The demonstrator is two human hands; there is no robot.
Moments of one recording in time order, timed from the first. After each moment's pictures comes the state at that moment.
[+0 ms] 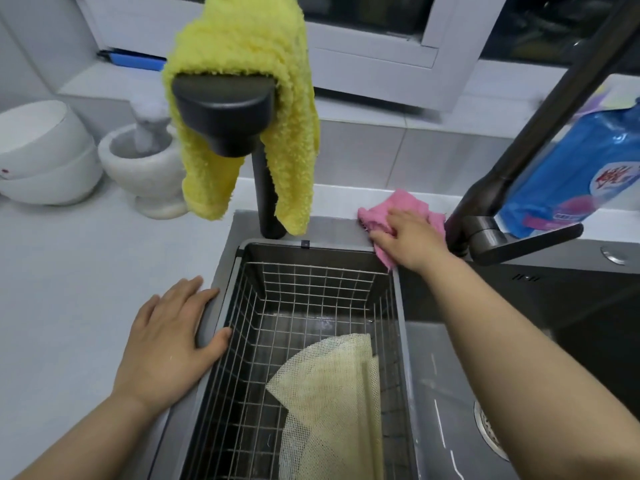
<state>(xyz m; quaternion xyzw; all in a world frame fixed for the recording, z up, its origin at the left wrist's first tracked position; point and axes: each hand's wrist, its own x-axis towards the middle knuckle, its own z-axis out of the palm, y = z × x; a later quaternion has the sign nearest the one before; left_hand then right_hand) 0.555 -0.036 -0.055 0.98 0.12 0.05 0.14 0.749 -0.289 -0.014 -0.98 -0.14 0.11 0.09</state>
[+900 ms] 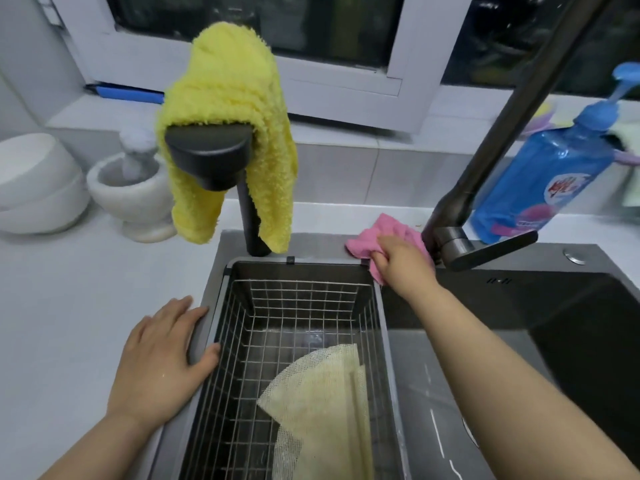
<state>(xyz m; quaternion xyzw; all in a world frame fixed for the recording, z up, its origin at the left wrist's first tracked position) 0.557 -0.037 -0.052 0.98 0.12 0.06 0.14 0.724 -0.297 -0.007 -0.98 -0.07 0.07 0.18</state>
